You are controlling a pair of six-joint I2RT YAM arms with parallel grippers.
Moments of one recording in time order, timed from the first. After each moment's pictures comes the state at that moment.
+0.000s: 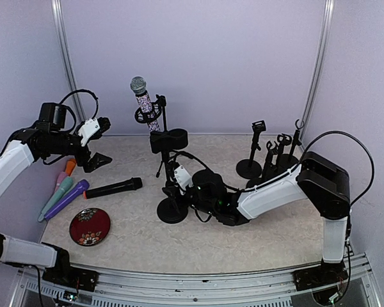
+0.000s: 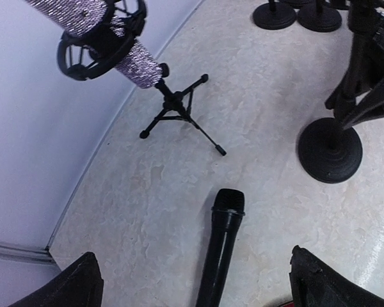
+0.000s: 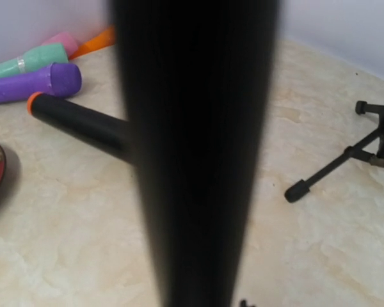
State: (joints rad) left arm -0.15 1.17 1.15 -0.65 0.42 0.84; right arm 1.08 2.02 1.12 0.66 0.18 0.06
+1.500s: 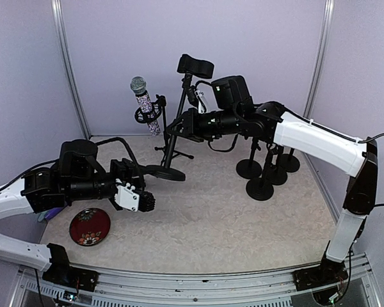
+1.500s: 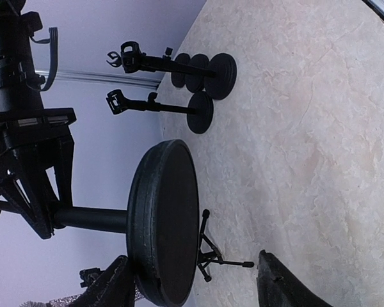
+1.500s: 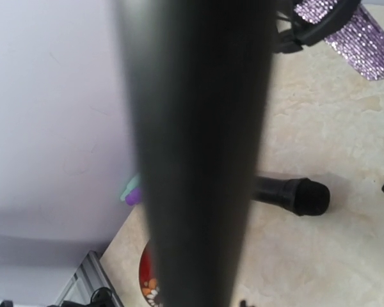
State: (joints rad) left arm -0.99 0.97 0.86 -0.31 -0.01 1.30; right arm 0.91 1.80 1.80 -0.35 -0.27 0.65
